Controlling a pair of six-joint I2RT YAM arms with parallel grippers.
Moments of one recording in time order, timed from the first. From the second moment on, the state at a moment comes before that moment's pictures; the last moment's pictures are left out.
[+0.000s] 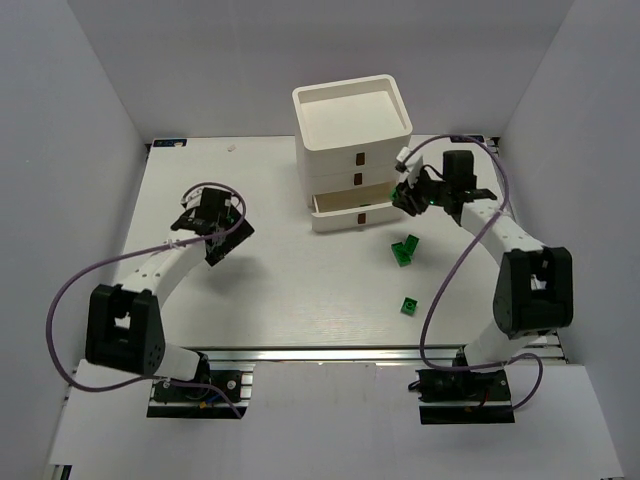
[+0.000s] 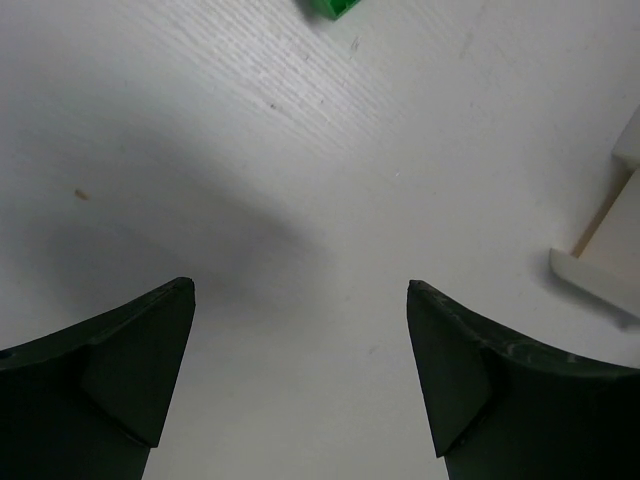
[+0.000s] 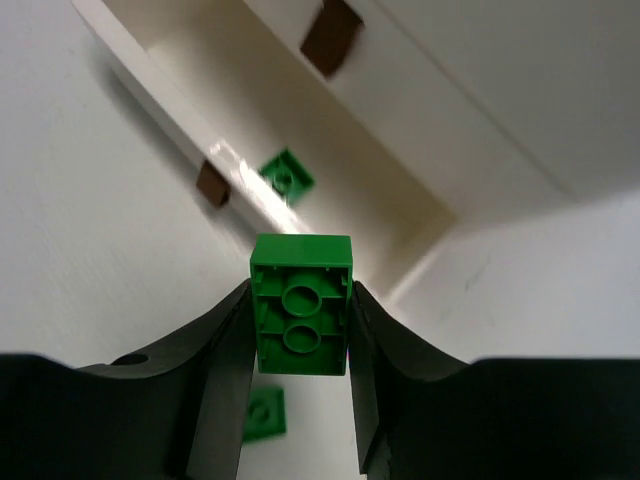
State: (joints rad) left arm -0.24 1.38 0.93 -0.53 -0.24 -0.85; right arm 0.13 1.60 1.14 -0.22 -0.62 -0.65
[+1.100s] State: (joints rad) left arm -0.01 1.96 1.47 -0.49 0.03 -0.86; right arm 0.22 1.61 1.21 -0.05 -0.69 -0.54
